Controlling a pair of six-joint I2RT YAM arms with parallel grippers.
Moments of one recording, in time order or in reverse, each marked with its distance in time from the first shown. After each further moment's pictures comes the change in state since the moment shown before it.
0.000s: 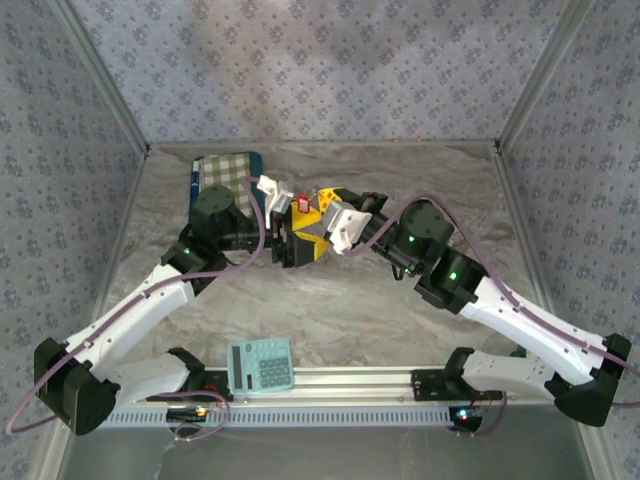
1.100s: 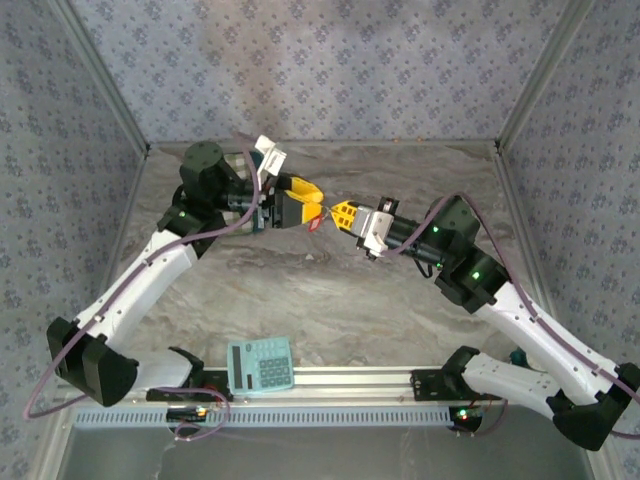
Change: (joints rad) left arm 0.118 0.179 0.298 -0.004 0.356 -0.158; right arm -0.190 -0.095 -0.045 -0.105 -0.440 0.140
